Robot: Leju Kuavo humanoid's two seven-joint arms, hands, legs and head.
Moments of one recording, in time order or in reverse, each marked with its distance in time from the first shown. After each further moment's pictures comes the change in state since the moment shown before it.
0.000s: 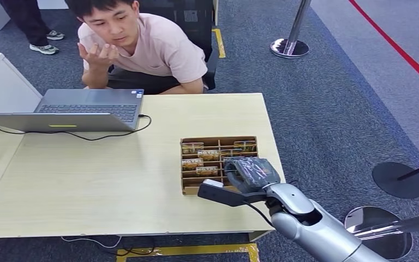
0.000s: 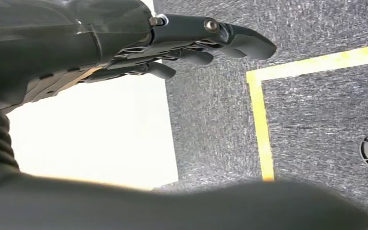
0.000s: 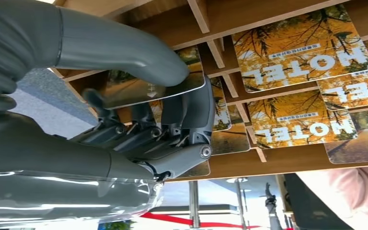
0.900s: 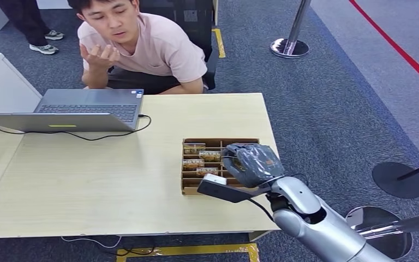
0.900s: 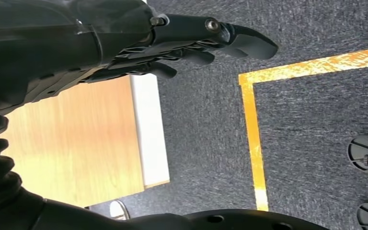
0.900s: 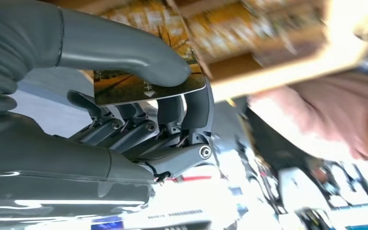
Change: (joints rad) left arm 0.000 0.001 0.000 0.000 0.007 0.008 -0.036; right arm -0.010 -0.001 -0.027 -0.123 0.035 -0.138 -0.091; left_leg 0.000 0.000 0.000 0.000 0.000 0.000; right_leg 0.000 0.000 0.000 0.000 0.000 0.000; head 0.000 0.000
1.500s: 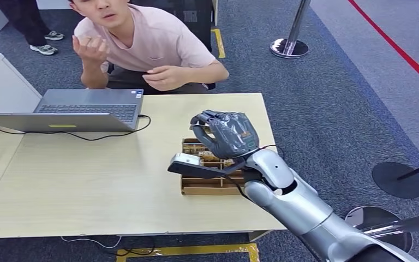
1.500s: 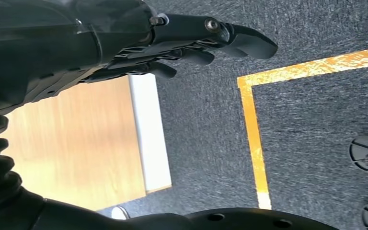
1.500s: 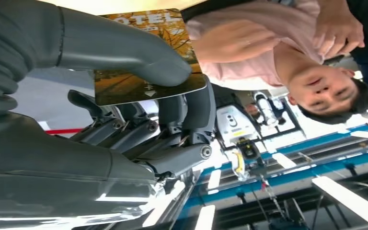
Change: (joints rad) left arm -0.003 -0.001 -0.001 0.000 -0.029 -0.005 0.000; right arm -0.236 0.183 0.014 0.229 0.076 -0.199 -0.170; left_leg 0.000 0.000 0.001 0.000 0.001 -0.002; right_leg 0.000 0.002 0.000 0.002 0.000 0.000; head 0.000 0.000
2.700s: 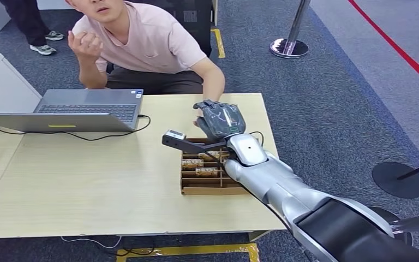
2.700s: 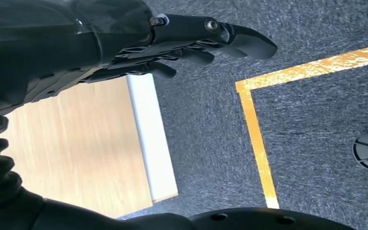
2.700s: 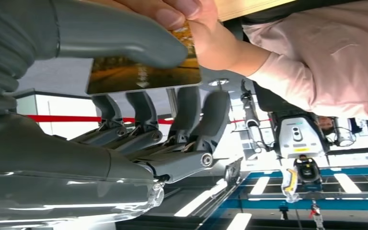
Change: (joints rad) left arm -0.009 0.011 -0.006 0.000 -0.061 -0.031 0.008; right arm -0.339 0.219 -0.009 0.886 0.088 -0.278 0.045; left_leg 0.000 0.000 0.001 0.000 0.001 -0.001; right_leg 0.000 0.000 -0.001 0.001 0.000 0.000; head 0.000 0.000
